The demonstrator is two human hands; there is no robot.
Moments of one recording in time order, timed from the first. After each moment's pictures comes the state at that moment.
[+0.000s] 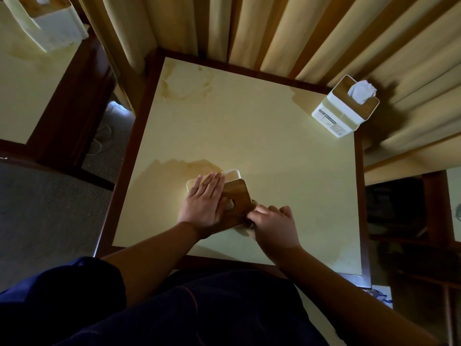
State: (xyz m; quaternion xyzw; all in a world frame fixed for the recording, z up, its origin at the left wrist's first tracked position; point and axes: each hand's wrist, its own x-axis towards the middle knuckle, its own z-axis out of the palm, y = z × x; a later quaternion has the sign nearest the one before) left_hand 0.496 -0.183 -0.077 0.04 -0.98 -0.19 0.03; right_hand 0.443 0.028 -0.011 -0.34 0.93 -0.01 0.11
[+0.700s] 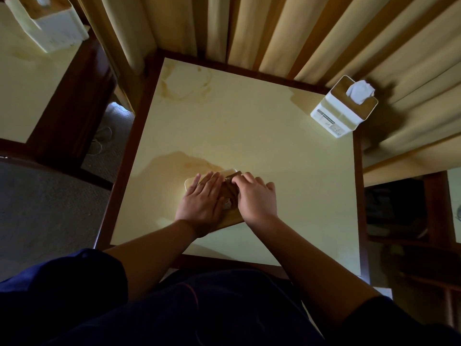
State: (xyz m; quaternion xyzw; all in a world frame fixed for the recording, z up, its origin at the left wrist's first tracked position) left_hand 0.496 -0.182 -0.073 0.04 -0.98 -0.20 0.02; right_hand 0.405 -0.036 -0.019 -0.29 0.95 -0.05 0.08
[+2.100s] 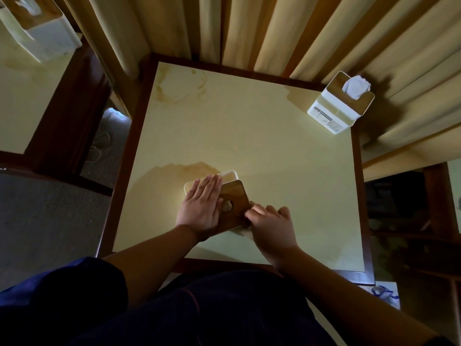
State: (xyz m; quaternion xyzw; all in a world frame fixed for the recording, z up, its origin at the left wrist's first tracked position) left_hand 0.495 -0.183 -0.079 0.04 -0.98 -0.20 0.02; right_hand 0.447 0.024 -0.007 -0.32 0.94 -0.01 0.12
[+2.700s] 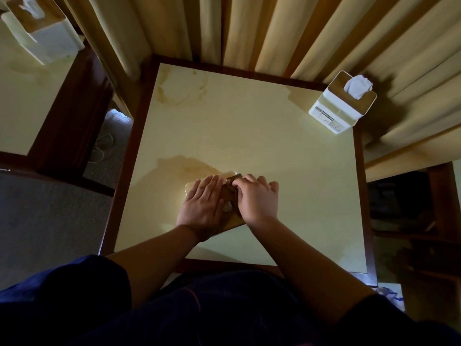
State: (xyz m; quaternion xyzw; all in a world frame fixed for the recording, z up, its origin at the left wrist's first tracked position) left_hand 0.496 -0.182 -0.073 0.04 -0.98 -0.21 0.02; right_hand 0.404 -0.038 -0.022 -0.24 0.97 -0.07 0.04
